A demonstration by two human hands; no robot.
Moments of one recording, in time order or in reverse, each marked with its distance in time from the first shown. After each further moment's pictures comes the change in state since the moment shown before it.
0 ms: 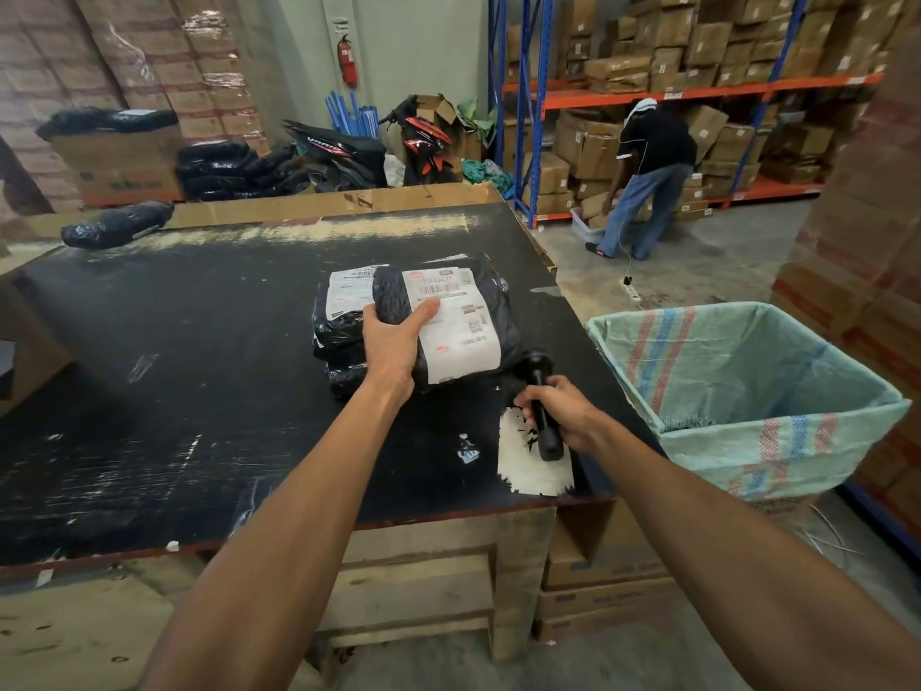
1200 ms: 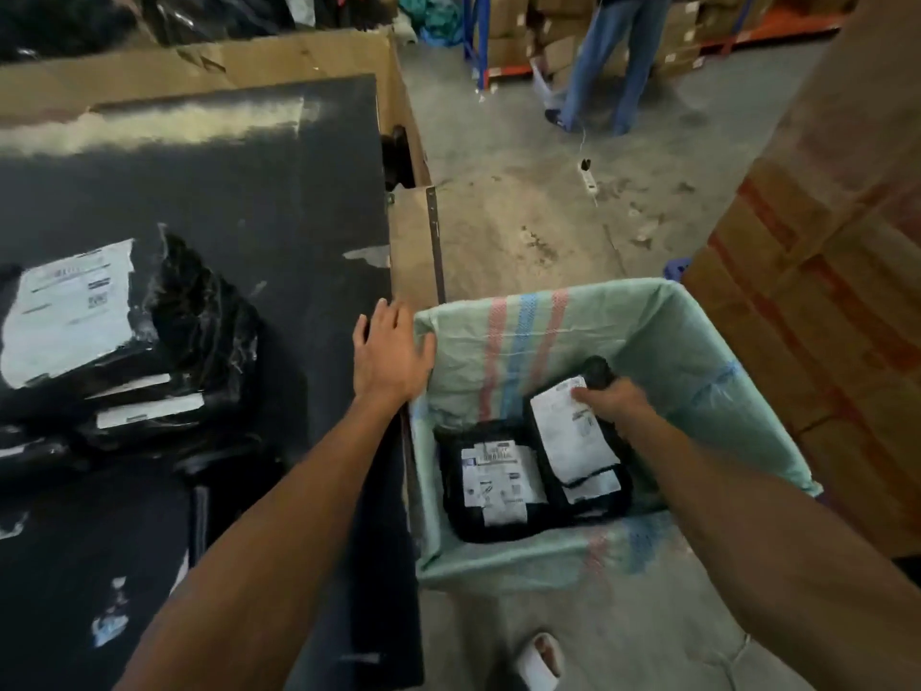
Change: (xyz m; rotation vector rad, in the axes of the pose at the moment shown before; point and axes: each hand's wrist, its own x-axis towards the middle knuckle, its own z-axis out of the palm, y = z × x) left_hand 0.093 -0.257 0.293 1.558 -0.313 0.266; right_hand 0.207 0.021 -0.409 -0.653 0.380 0.384
